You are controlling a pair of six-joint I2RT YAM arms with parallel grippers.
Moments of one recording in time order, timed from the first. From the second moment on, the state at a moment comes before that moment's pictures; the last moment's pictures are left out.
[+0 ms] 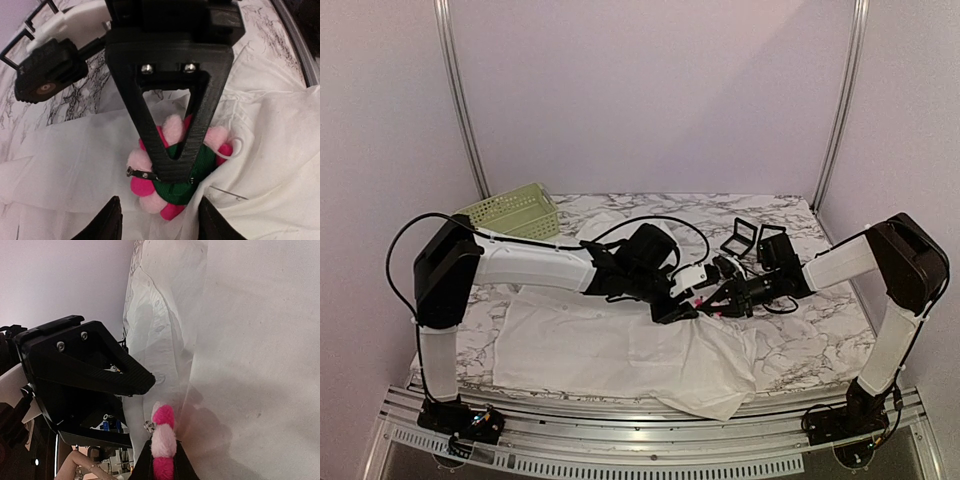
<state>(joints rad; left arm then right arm) -1.00 2.03 1.43 -0.16 0.20 0.41 0.45 1.80 0.80 0.18 -1.13 0.65</state>
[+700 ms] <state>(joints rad) -0.91 2.00 1.42 -0.33 0.48 0.28 0.48 1.80 0.75 0.30 -1.19 0.69</state>
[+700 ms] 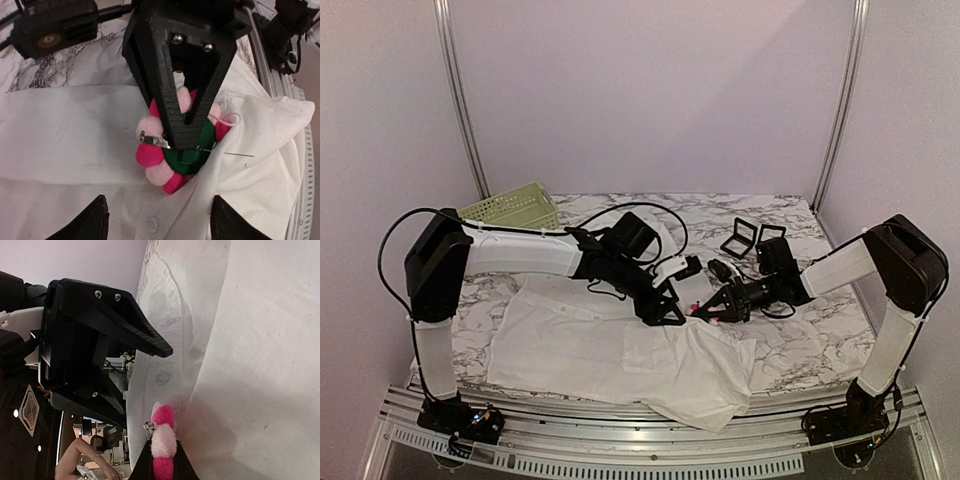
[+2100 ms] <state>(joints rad) -0.87 2.08 1.28 0.19 0.84 -0.30 0.48 1.80 0.75 0.42 -1.27 0.69</state>
